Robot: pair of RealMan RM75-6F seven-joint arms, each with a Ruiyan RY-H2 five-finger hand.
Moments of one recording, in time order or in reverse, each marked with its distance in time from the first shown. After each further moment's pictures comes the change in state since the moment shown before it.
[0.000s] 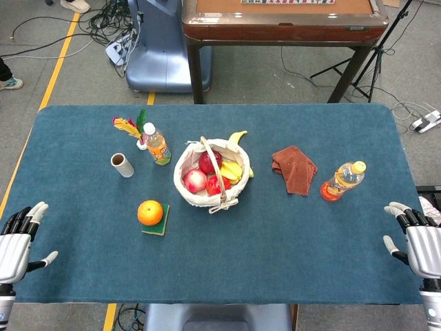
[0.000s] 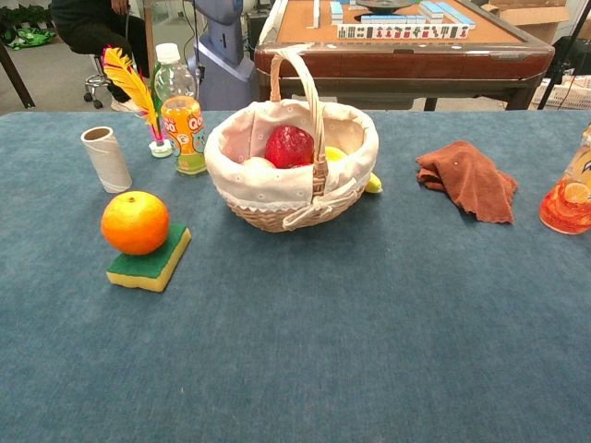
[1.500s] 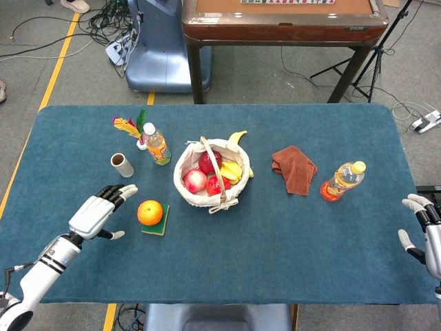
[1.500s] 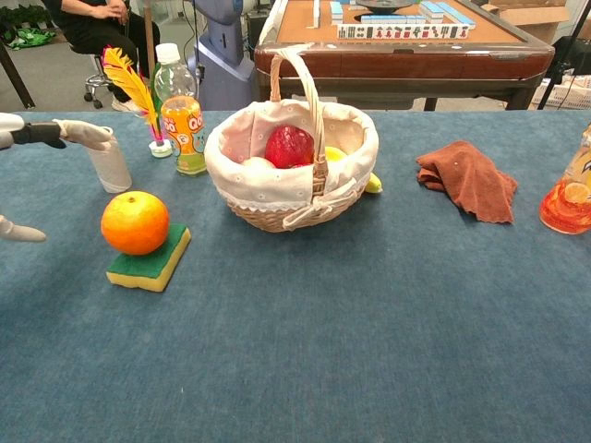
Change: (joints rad) left arm -0.422 -0.077 -0.045 0.076 0.083 -0.467 -0.183; right arm -0.033 0.062 0.038 -0.059 -0.025 0.096 -0.018
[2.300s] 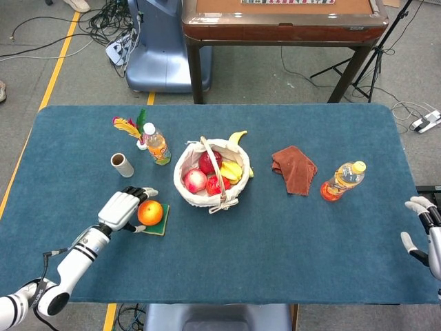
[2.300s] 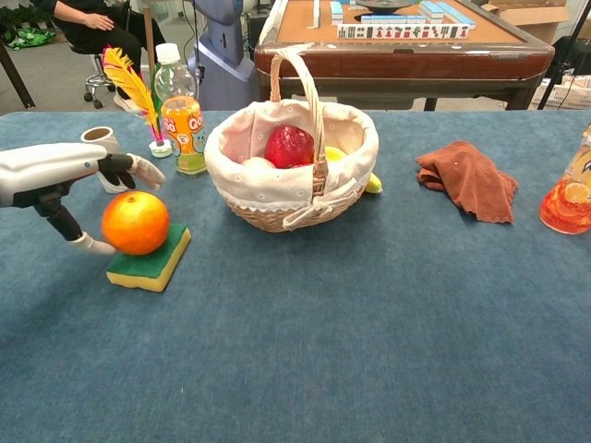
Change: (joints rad) left arm -0.099 -0.189 -0.030 0.095 -0.176 -0.087 0.137; right arm -0.011 -0.004 -0.003 0.027 0.011 -0.006 0.042
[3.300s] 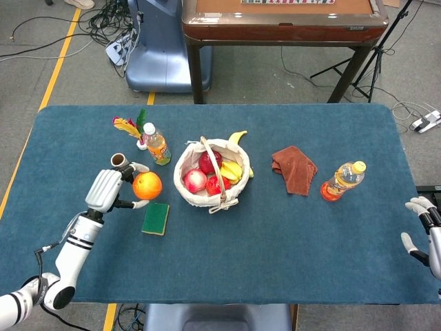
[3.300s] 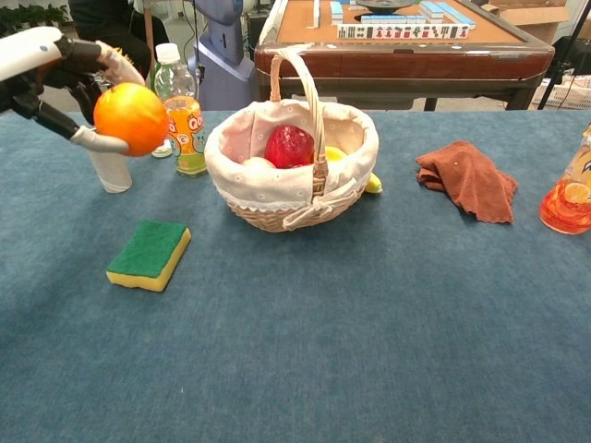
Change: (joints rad) left arm 0.021 -0.023 -0.122 -0.007 0.015 0.258 -0.279; right arm 0.000 -0.008 0.000 0.021 0.008 -0.019 0.022
